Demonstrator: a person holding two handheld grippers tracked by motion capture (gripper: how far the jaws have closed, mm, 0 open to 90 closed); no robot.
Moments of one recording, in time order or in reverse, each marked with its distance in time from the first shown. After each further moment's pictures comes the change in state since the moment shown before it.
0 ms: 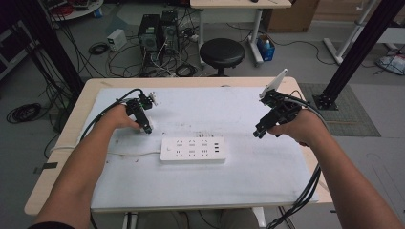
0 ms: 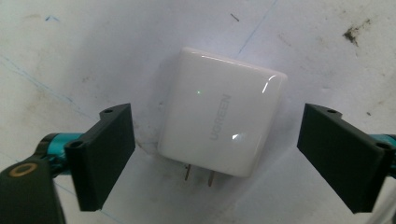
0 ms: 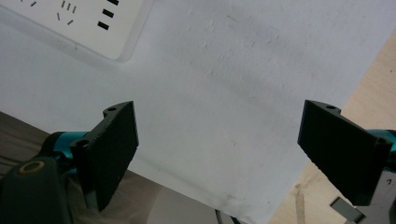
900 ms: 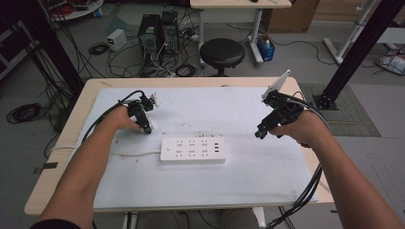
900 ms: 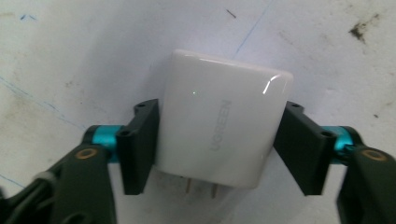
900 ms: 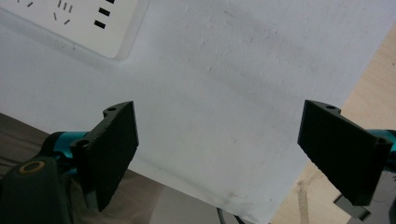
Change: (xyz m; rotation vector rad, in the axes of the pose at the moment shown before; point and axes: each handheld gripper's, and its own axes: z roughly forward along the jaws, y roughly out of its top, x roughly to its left) left arm 0.001 0.001 0.007 0.022 -0.027 0.018; right arm -0.004 -0.004 0.002 -0.002 0.007 0.023
